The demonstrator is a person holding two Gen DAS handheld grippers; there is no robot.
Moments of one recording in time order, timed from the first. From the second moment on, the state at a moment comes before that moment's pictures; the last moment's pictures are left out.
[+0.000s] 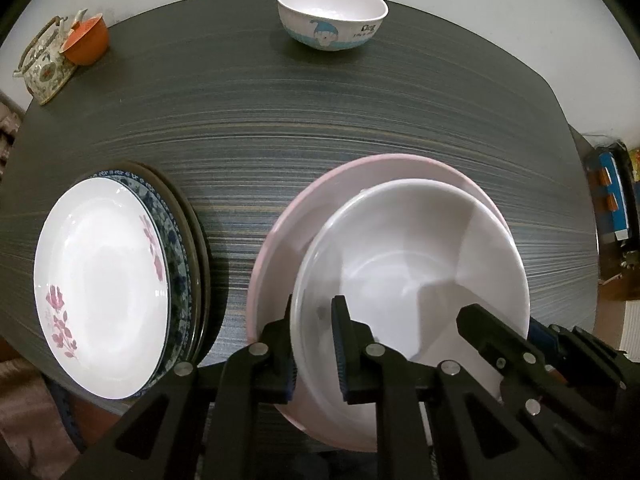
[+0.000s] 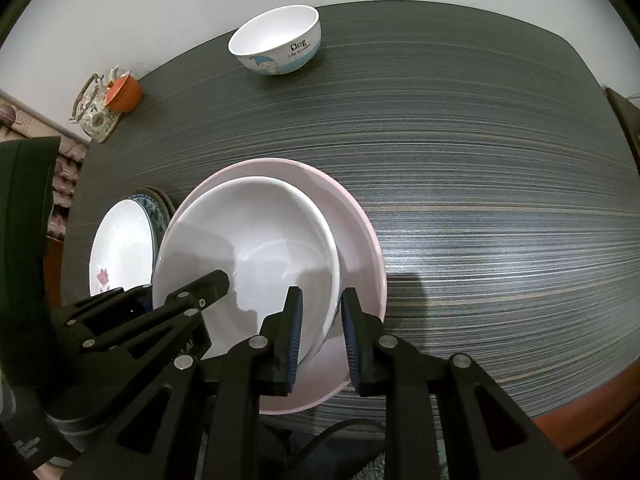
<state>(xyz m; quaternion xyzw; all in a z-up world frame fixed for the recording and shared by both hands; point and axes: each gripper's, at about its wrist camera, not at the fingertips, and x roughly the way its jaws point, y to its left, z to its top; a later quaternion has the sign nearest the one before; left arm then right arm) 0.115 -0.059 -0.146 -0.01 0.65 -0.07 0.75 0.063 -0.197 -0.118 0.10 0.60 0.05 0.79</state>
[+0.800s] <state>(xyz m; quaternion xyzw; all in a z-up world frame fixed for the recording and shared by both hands) 0.124 -0.055 -0.143 -0.03 0.67 -0.07 0.74 0.063 -0.205 -0.112 0.11 0.59 0.05 0.80</state>
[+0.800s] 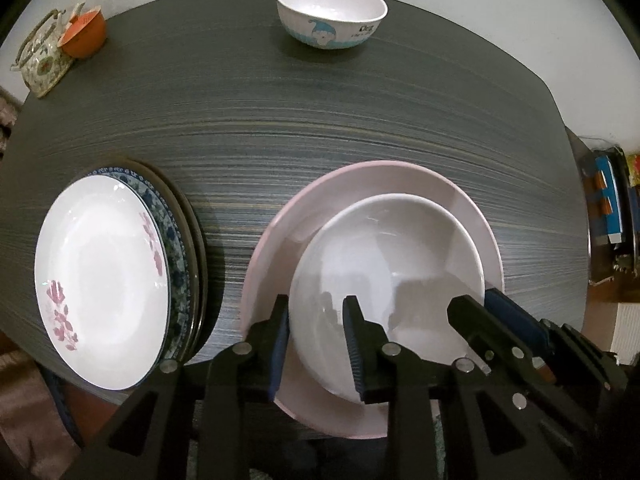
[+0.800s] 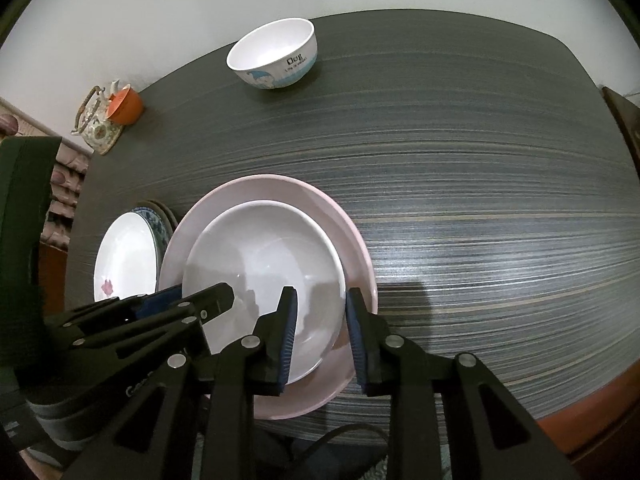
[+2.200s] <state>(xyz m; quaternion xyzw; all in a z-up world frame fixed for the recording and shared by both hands) 0.135 -0.027 -0.088 0.00 0.54 -0.07 0.84 0.085 -0.201 -0.069 0.07 0.51 0.08 0.86</state>
